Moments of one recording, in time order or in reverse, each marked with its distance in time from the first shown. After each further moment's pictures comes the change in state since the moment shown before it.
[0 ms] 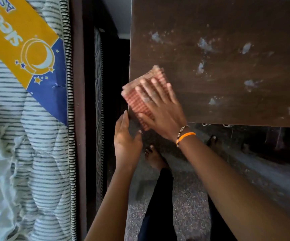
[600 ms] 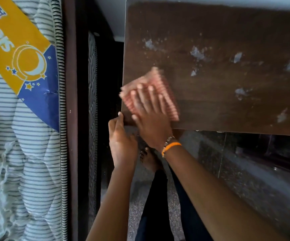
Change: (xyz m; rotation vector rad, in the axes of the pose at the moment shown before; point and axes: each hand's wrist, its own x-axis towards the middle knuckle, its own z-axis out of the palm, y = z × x) left_hand 0.012 0.013 0.013 0.139 0.116 0.016; right_hand 0.002 -0.021 0.004 0.079 0.050 0.153
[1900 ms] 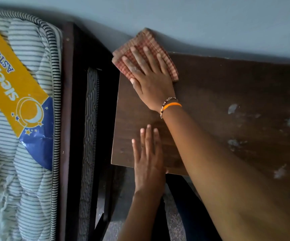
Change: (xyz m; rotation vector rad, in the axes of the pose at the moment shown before) left_hand 0.014 0.099 0.057 0.747 -0.164 0.374; right_hand 0.189 0.090 -0.049 -0.014 0.083 -0.182
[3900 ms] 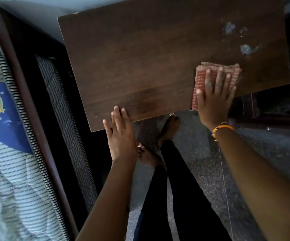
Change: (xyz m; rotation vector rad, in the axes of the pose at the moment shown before) left_hand -0.065 -0.026 0.034 0.348 -0.124 0.110; right_hand -0.323 0.055 -0.008 -0.061 -0.042 0.977
